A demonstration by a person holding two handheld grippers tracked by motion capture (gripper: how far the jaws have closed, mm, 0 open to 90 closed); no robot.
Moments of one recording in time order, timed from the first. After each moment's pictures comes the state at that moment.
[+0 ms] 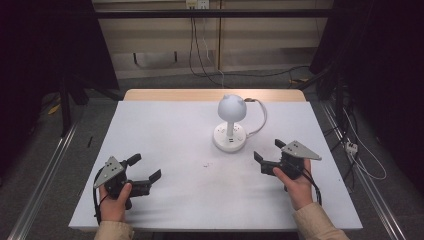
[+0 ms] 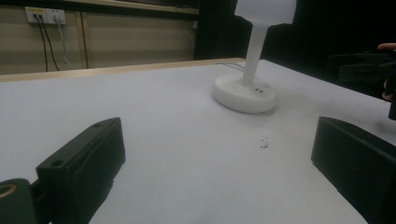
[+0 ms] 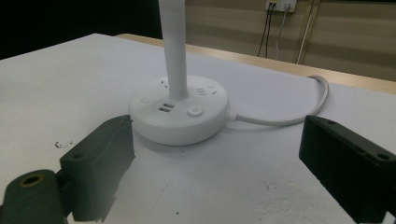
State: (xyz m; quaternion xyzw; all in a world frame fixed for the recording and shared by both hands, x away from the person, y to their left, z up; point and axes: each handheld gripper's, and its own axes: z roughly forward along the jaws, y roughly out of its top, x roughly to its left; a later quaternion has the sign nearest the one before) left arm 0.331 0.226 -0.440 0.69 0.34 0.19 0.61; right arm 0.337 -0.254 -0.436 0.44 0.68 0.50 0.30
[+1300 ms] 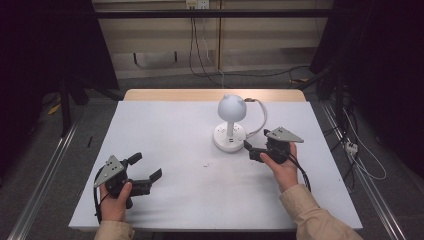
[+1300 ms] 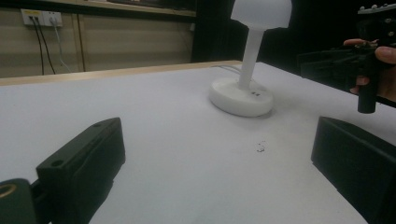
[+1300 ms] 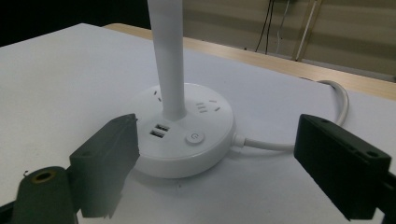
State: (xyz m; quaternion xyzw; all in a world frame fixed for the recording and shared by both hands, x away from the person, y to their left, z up) left arm 0.332 0.223 -0.438 0.69 0.34 0.18 0.61; right arm 0.380 -0.230 -0.431 0.45 0.70 0.47 0.29
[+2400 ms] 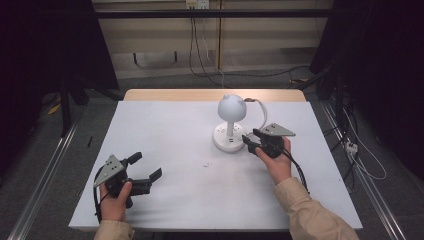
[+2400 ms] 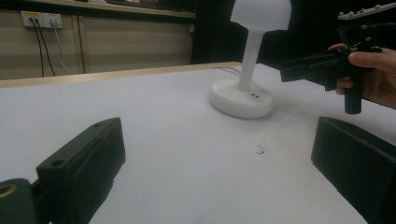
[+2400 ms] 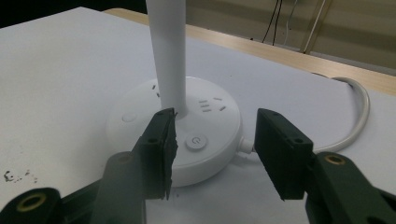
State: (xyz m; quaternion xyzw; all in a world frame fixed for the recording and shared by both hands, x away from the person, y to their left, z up) left arm 0.333 0.223 -0.437 0.69 0.33 0.18 0.61; right arm 0.400 -0.222 -0.437 0.44 0.72 0.46 0.28
